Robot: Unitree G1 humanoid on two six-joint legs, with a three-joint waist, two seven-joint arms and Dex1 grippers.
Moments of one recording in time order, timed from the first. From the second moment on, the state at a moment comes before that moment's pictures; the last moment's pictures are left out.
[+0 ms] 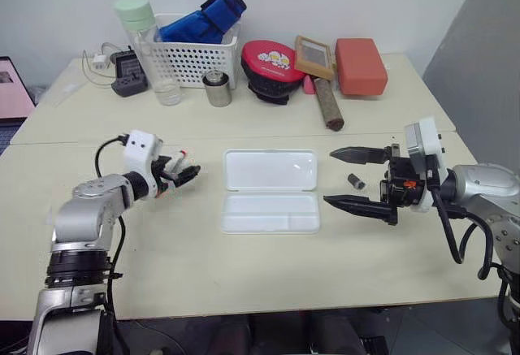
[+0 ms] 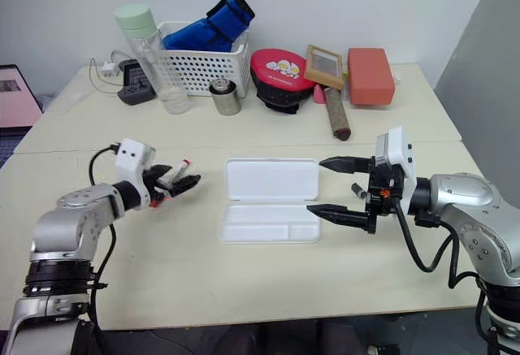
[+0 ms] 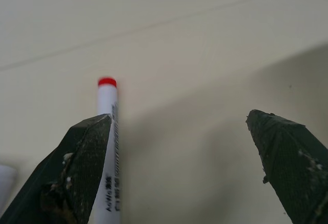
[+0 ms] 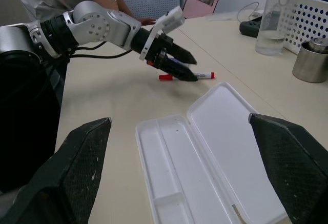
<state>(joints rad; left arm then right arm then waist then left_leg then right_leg) -0.44 0.65 0.16 0.18 -0.31 0.70 -0.62 -0.38 -0.80 -0.09 -0.50 0.81 0.68 0.94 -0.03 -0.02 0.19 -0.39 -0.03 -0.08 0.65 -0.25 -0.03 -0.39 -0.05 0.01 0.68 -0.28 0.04</state>
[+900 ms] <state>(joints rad) -0.49 0.64 0.18 0.22 -0.27 0.65 -0.53 -0.37 -0.80 -0.10 -0.51 0.81 0.69 0.91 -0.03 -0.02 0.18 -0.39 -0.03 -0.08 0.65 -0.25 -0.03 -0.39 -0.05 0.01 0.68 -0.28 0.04</state>
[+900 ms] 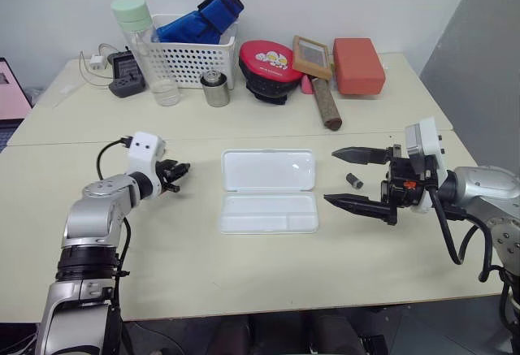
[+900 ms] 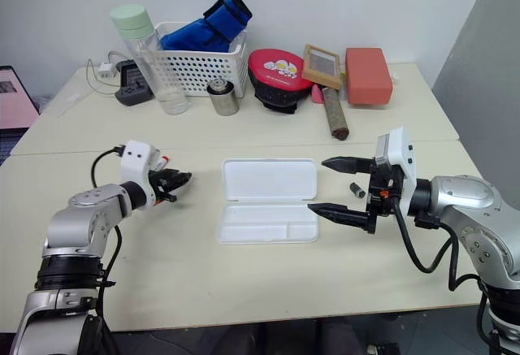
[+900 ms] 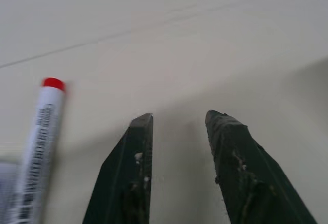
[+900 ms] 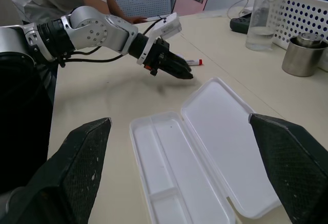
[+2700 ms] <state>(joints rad) -0.43 0.69 0.22 0.31 -0.26 0.69 -0.54 -0.36 -0.80 -0.10 -0.51 0.81 0.69 0.91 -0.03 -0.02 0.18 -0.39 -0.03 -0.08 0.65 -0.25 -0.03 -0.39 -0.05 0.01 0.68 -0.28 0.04</state>
